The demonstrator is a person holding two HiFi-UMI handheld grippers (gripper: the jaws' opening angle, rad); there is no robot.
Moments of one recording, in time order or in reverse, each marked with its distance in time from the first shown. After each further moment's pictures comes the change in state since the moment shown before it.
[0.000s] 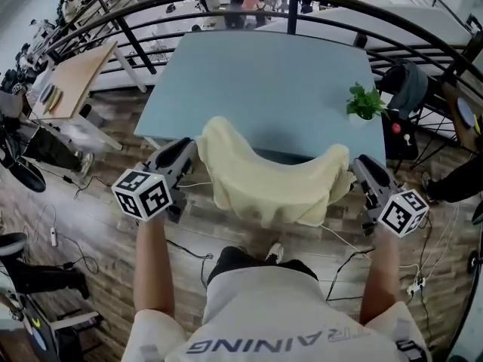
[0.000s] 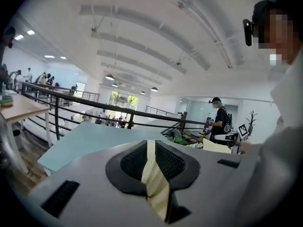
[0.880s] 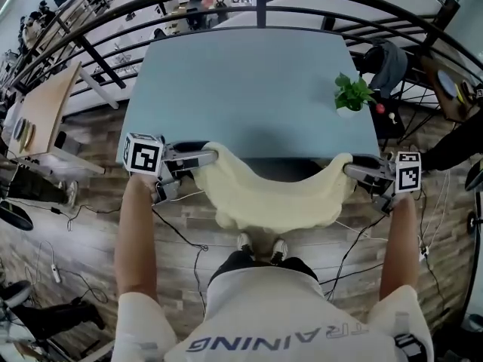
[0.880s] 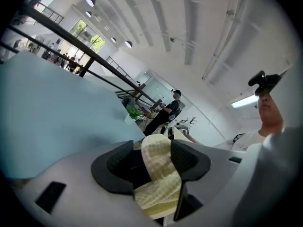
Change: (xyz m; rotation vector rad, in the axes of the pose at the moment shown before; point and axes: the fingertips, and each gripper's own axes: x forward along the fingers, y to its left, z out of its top) left arm 0.107 0.008 -0.034 -0.288 0.479 -0.742; right arm 0.050 -0.008 -0.038 0.277 0.312 0.432
